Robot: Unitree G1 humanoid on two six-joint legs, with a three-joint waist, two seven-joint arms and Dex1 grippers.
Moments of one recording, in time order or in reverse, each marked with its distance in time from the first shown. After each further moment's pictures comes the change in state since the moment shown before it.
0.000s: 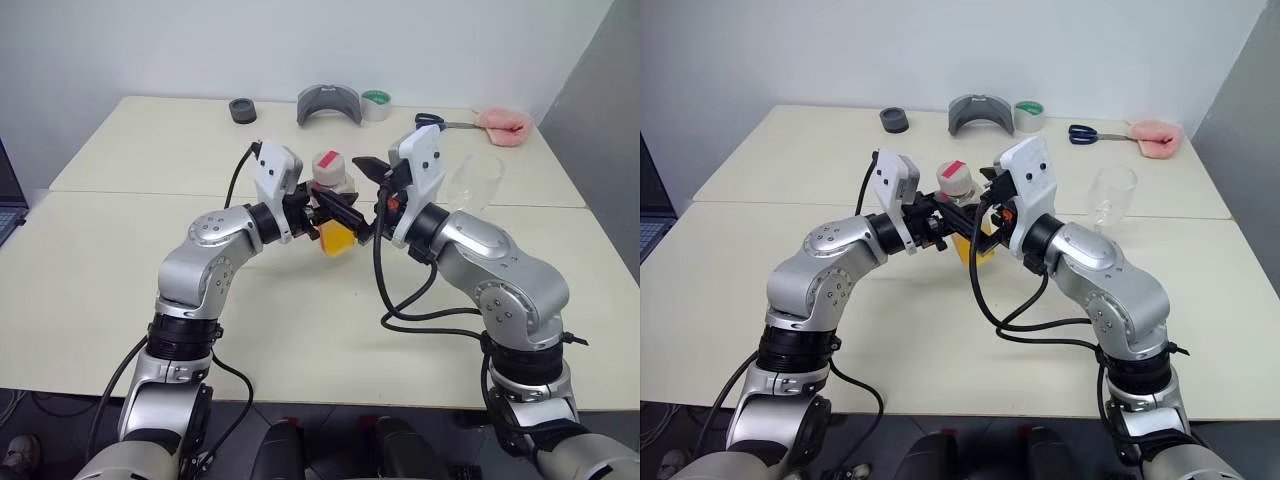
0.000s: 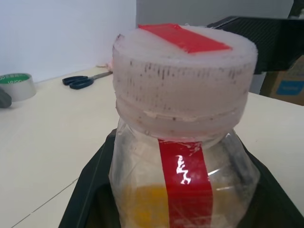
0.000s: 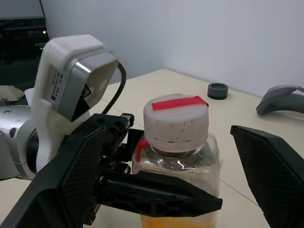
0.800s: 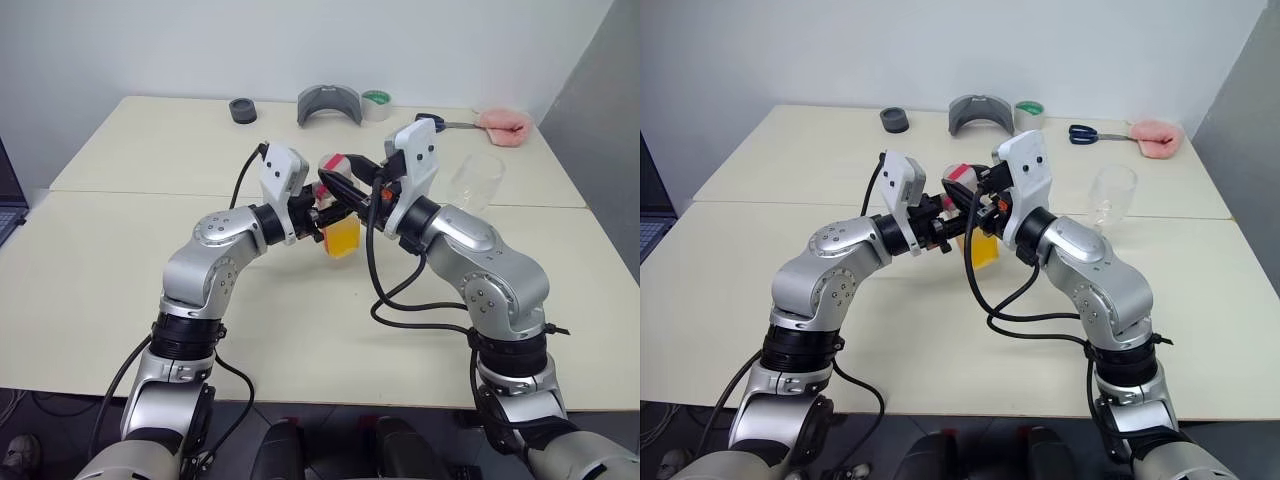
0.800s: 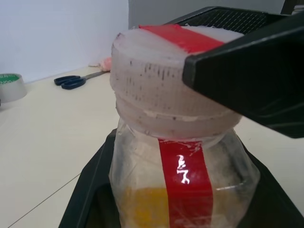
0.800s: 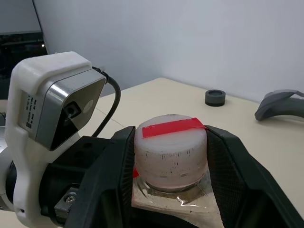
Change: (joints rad) left arm -0.003 -0.008 -0.009 0.001 0.006 0.000 -0.013; right arm -0.020 0.046 -0.004 0.074 -0.020 -0.061 0.015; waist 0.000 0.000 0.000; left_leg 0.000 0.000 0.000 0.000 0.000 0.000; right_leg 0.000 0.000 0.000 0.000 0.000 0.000
